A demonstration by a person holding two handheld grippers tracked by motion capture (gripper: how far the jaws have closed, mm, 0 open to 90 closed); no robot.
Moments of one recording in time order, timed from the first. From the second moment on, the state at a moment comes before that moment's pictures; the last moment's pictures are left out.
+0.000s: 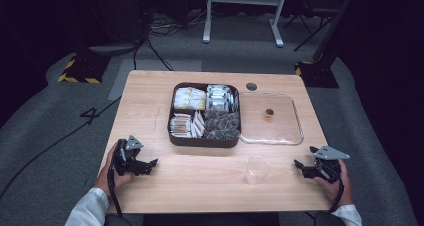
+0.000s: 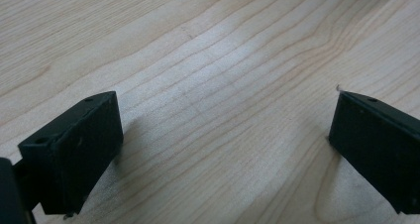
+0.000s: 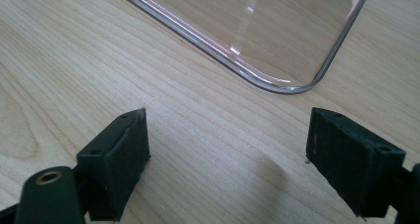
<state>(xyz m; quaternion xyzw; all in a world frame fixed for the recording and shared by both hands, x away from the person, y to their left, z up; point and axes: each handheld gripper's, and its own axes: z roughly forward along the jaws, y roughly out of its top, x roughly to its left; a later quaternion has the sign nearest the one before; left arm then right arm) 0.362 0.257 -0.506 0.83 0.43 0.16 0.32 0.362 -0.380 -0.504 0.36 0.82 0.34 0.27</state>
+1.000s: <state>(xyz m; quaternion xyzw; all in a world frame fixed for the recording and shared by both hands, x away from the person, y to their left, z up) 0.385 0.274 -0.457 0.85 0.37 0.18 0.35 0.362 -0.380 -0.504 0.36 0.82 0.34 0.28</state>
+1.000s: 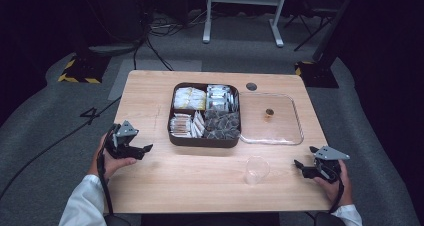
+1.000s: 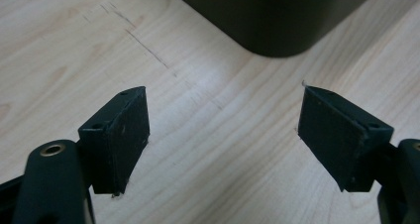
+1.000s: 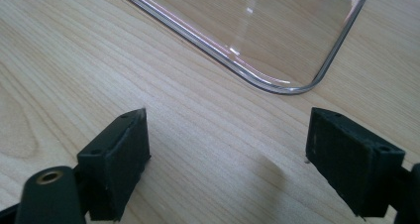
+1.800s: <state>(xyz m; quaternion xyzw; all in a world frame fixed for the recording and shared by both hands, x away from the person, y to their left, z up) 0.418 0.258 -0.418 0.83 0.35 0.19 0.38 0.362 -0.380 -0.504 0.36 0.82 0.34 0.28</state>
